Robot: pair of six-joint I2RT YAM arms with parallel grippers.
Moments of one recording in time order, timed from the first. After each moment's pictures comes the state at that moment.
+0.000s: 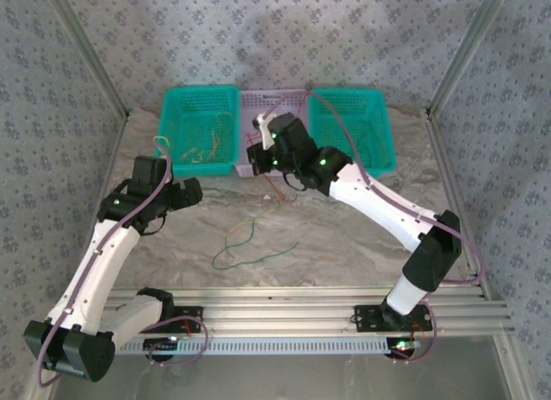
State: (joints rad) left arm -0.25 0.99 1.03 -0.92 -0.11 -0.46; right arm 0.80 1.65 1.62 -0.46 -0.01 0.32
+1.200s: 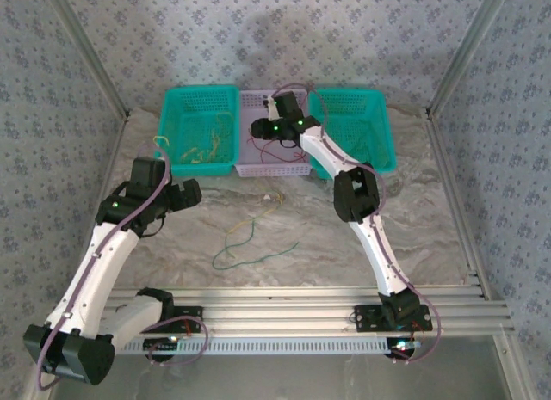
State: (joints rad) left arm -0.25 0.98 1.02 -0.92 -0.11 -0.45; right arm 0.49 2.60 2.44 -0.49 -0.34 0.36
